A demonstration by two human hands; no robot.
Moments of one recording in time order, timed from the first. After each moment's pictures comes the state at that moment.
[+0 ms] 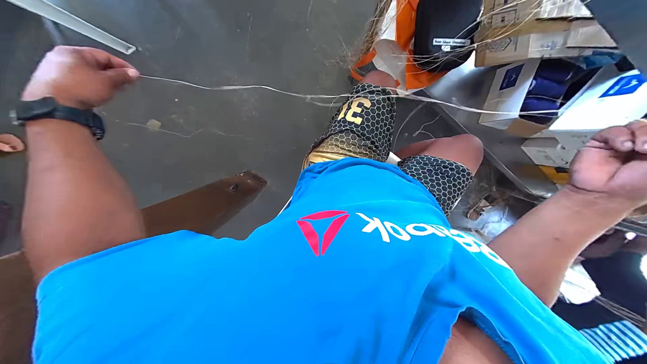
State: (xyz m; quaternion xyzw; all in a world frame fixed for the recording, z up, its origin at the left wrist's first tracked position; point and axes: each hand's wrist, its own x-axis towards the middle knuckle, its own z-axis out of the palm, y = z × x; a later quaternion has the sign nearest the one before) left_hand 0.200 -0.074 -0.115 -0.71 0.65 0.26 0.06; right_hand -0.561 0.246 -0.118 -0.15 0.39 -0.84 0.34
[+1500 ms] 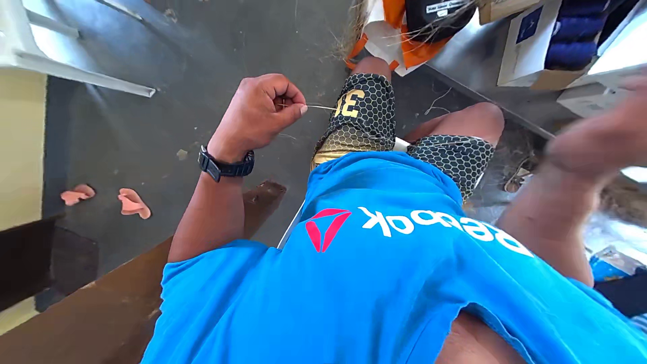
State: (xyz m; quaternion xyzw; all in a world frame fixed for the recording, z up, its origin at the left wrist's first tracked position) left_hand -0.068 0.020 -0.087 -0.36 0.80 0.47 -0.08; right_hand -0.461 0.245 -0.098 -0.48 0.71 -0.52 -0.02
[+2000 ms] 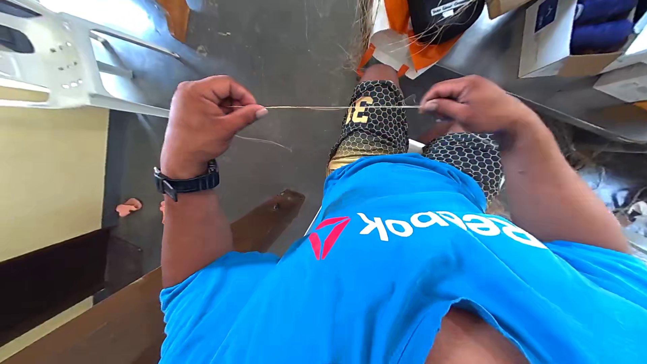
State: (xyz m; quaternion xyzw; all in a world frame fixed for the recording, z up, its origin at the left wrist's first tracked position) left_hand -0.018 -0.003 -0.023 -0.37 0.83 0.39 -0.12; right_hand -0.439 0.167 -0.155 -0.63 0.54 -0.29 0.48
